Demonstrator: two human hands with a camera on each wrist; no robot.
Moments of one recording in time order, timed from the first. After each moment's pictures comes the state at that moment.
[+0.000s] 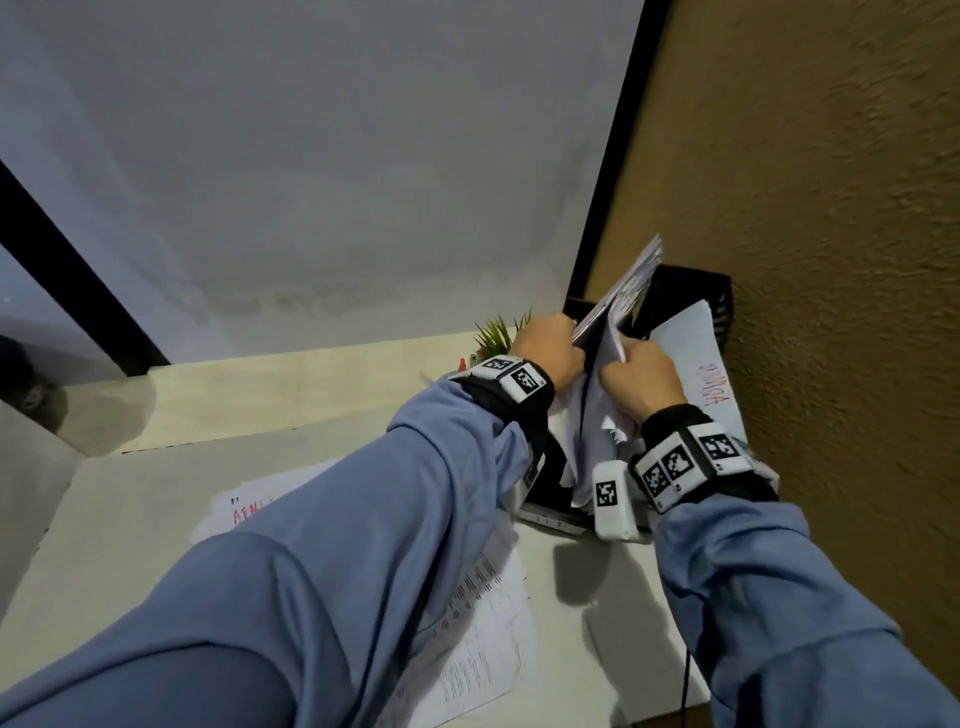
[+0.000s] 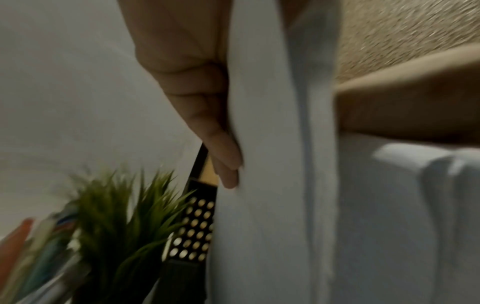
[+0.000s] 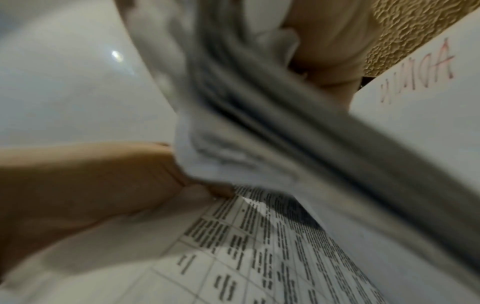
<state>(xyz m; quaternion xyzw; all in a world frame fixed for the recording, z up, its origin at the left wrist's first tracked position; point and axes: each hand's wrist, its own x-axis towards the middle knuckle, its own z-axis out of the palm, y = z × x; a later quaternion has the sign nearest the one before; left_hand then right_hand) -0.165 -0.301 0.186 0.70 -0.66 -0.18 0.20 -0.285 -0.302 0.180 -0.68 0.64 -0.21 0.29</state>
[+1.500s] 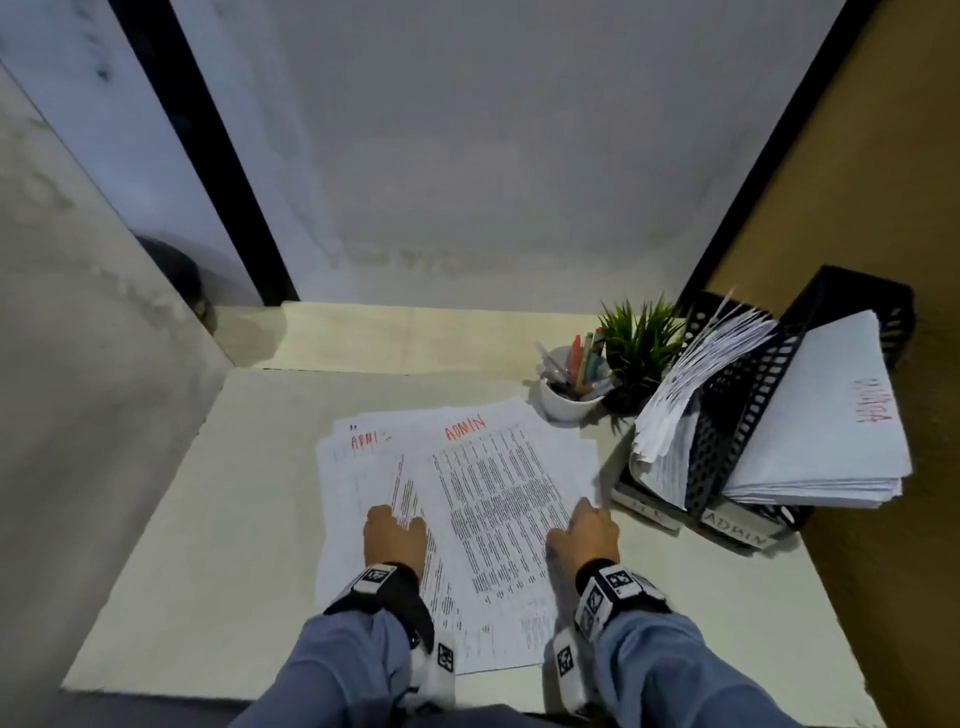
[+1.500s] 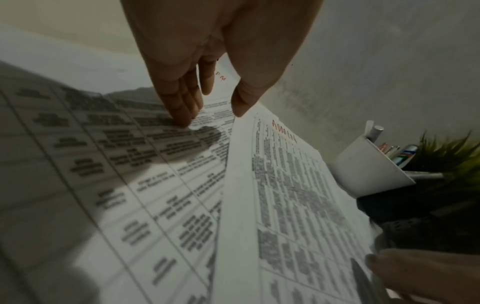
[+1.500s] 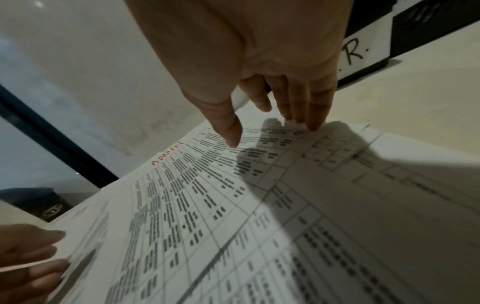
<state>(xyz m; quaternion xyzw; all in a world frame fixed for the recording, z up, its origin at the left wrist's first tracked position) -0.013 -0.037 -0.031 0.88 -0.09 -0.32 0.35 -0.197 -0.160 -0.029 -0.69 0.65 0.04 0.31</state>
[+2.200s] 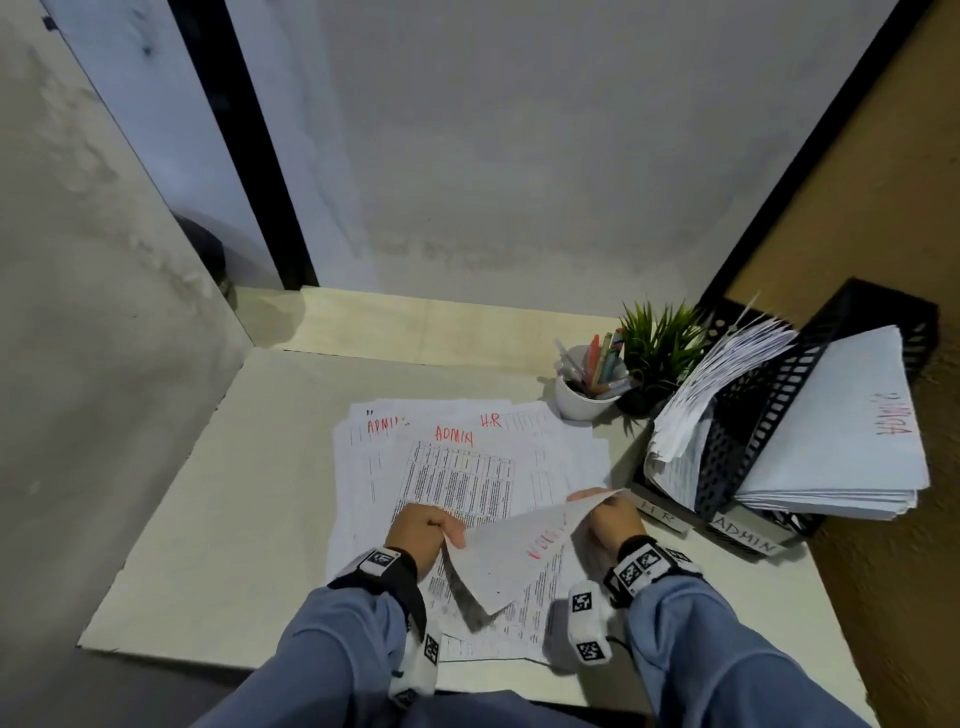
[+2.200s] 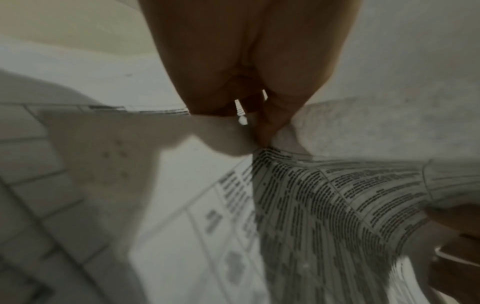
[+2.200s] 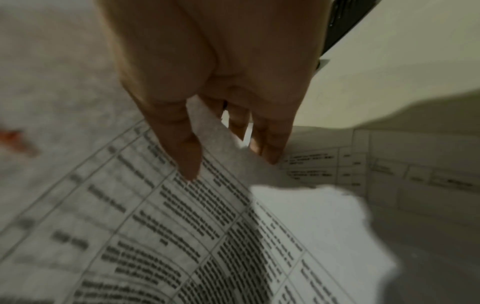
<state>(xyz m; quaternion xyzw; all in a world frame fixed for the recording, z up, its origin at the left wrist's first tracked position) -0.018 -0.026 -0.034 0.77 -0.22 -0.42 0.42 -0.205 -0.178 -0.004 -0.52 0.61 -0.16 0.57</state>
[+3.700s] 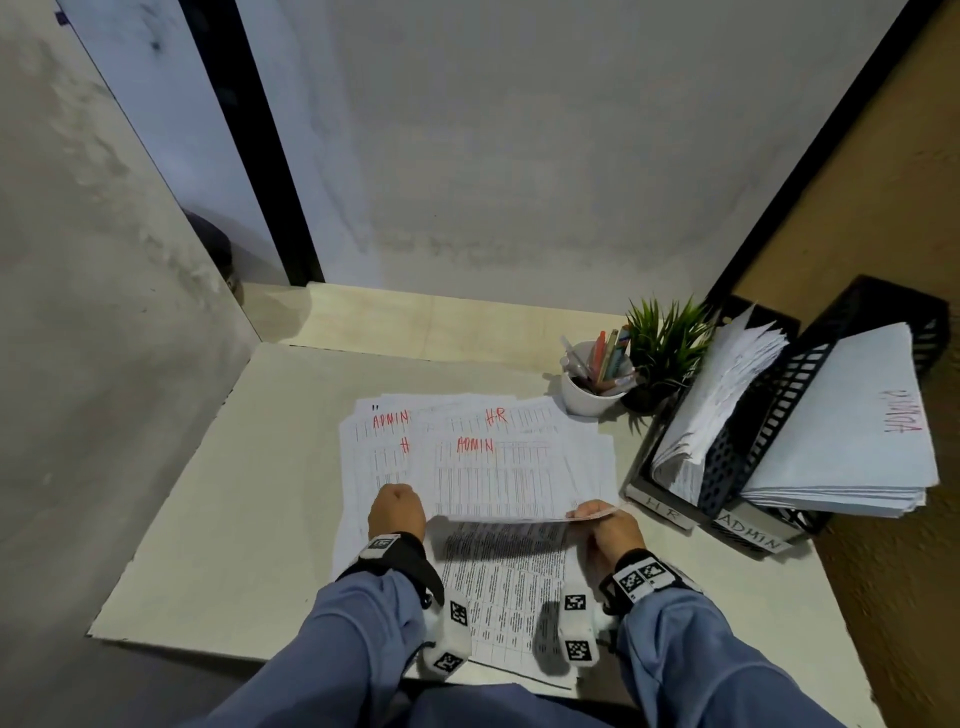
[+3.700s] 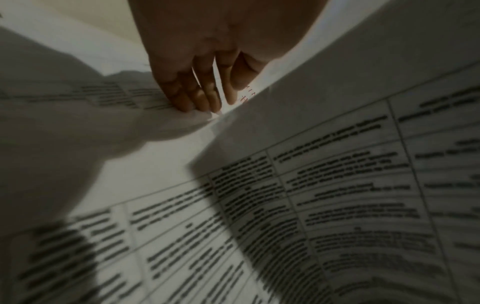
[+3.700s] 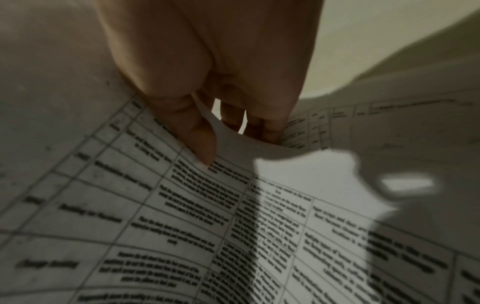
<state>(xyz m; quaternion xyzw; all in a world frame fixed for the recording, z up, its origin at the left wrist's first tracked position) 0.004 -0.032 -0.031 0.86 -0.01 -0.30 0.41 -0.199 -0.160 -0.038 -0.26 0.58 -0.32 0.70</state>
